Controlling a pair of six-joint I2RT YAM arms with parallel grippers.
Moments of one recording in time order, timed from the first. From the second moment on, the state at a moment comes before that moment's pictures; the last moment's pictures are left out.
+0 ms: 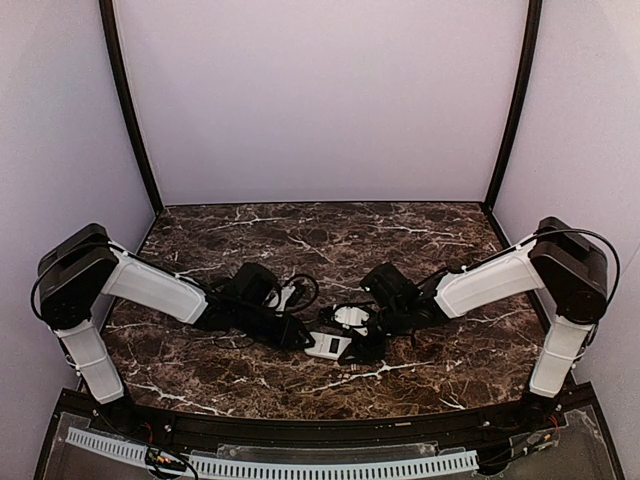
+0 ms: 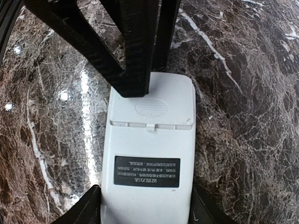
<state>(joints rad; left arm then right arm) -0.86 1.76 0.80 0.10 0.39 -0.58 0.94 1.79 0.89 -0.06 -0.34 -0.37</state>
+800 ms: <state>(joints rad) -0.92 1.81 0.94 -0.07 0.28 -0.50 0.94 1.80 0.90 -0.08 -0.34 -0.37</state>
